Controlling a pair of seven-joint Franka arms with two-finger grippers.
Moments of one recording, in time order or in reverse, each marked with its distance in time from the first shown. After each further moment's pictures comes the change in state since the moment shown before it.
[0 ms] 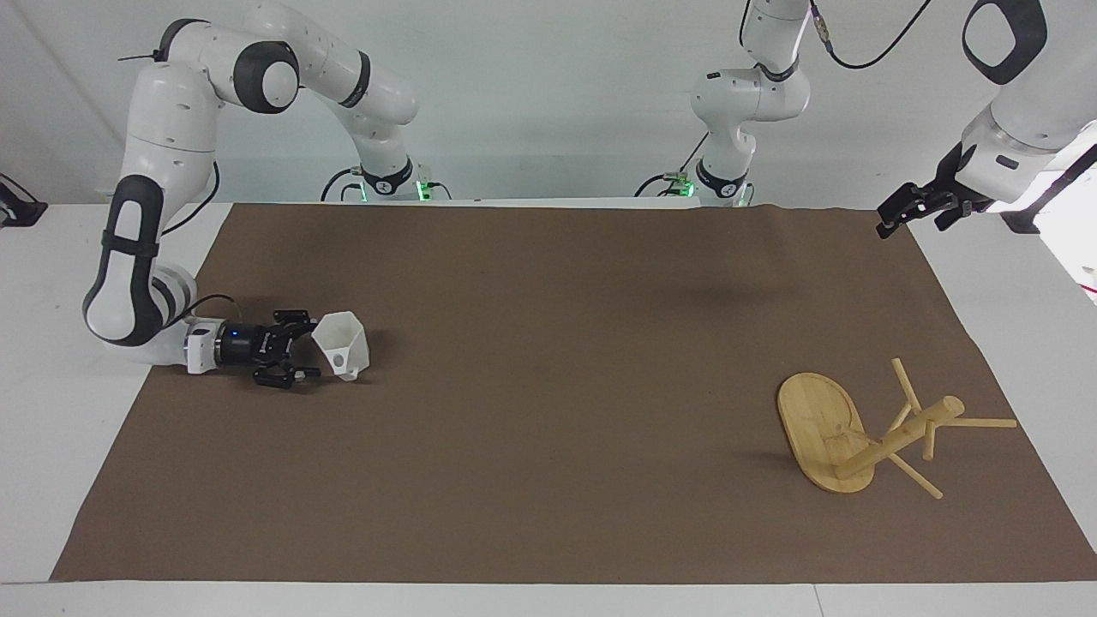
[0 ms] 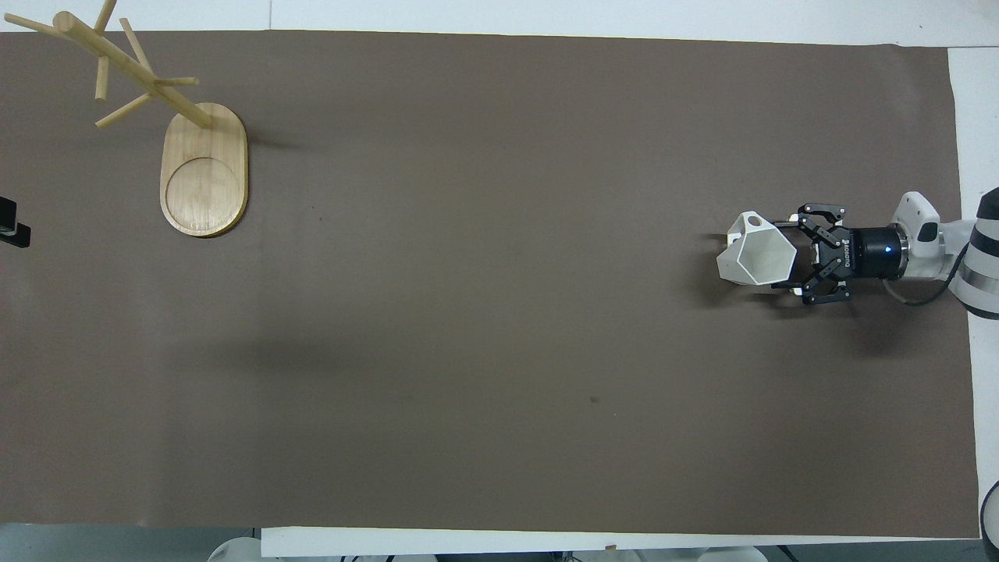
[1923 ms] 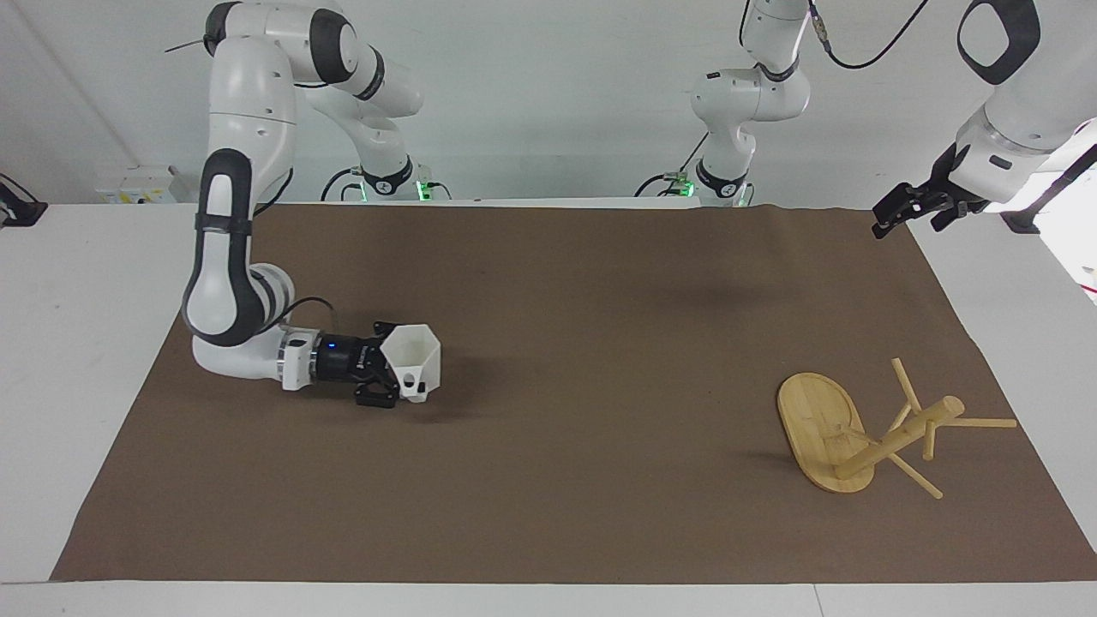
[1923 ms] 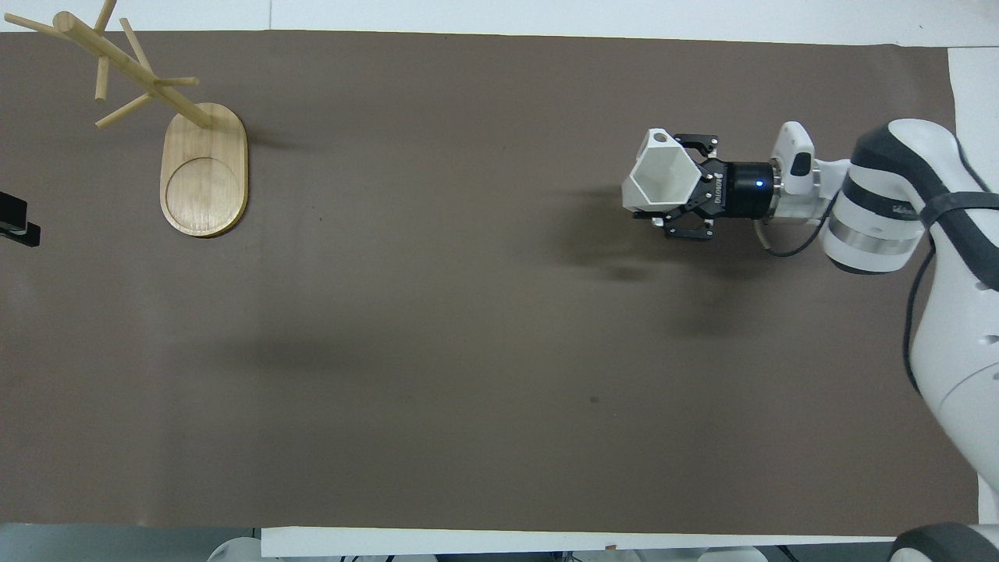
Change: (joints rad) left arm -0.035 0.000 -0.016 0.000 -0.001 0.000 -0.070; right arm 0.486 -0.159 0.006 -0.065 0.500 0.267 0.178
